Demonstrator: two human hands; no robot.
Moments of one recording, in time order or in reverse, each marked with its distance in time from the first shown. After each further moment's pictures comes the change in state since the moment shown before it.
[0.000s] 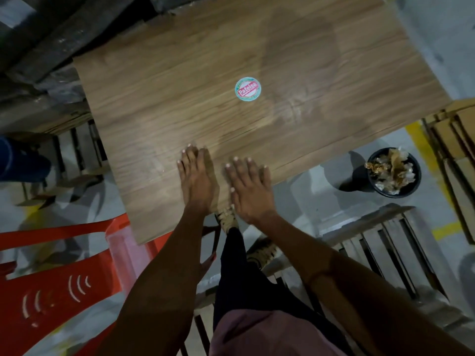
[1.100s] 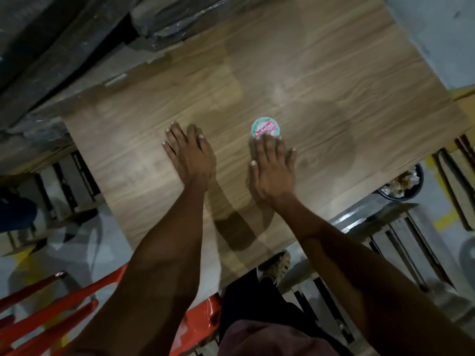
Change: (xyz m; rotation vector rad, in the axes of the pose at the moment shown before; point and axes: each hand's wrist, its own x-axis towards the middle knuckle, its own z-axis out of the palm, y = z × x) left_hand 0.226 -0.020 -0.027 -0.076 0.075 -0.111; right_hand 0.178 0.026 -0.036 -0.044 0.100 0.361
